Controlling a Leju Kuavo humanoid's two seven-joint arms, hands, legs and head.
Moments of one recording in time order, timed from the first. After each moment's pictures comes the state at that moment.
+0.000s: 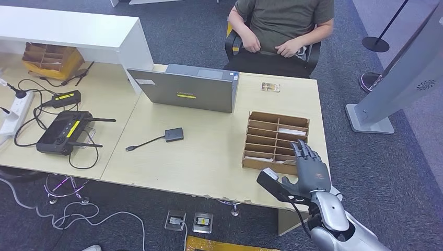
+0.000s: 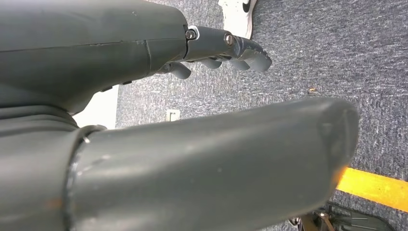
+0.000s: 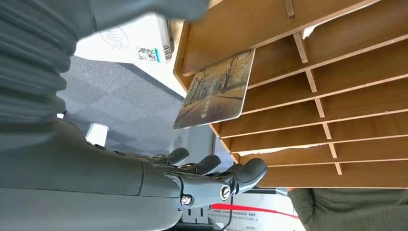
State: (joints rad) left arm -0.13 0.13 -1.15 -0.23 0.94 0.34 0.07; right arm -0.51 -0.43 0.89 -1.23 0.98 -0.24 0.51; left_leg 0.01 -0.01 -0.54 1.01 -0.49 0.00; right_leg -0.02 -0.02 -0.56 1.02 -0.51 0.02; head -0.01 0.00
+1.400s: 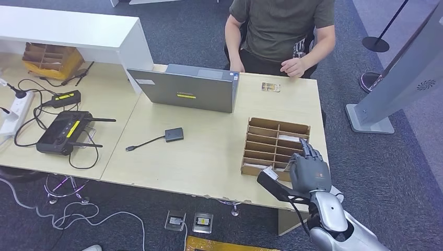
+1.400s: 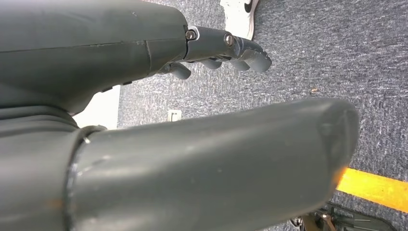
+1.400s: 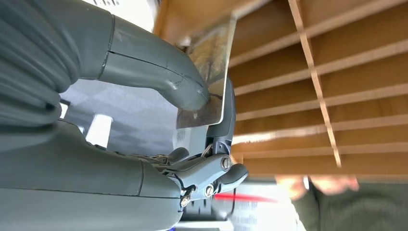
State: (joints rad) left arm -0.13 0.13 -1.15 -0.23 0.94 0.34 0.08; right arm -0.51 -0.42 0.89 -1.22 1.06 -0.27 0.53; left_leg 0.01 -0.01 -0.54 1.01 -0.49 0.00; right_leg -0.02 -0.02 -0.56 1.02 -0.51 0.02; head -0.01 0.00
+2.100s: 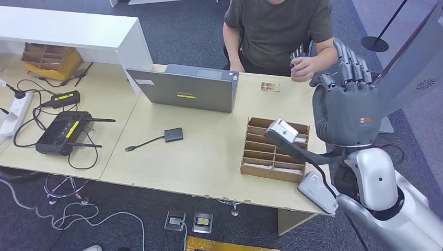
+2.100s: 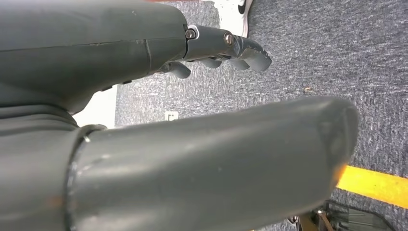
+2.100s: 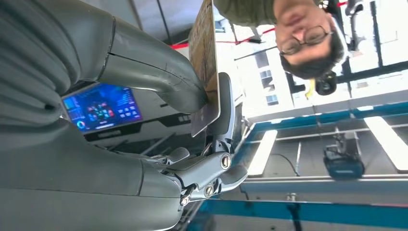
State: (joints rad) left arm -0.14 0.13 -1.15 -0.23 0.92 0.34 0.08; right arm -0.77 -0.47 0.73 -1.65 1.33 -0.17 0.49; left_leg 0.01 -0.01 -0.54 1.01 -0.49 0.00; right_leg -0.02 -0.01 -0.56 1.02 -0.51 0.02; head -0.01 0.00
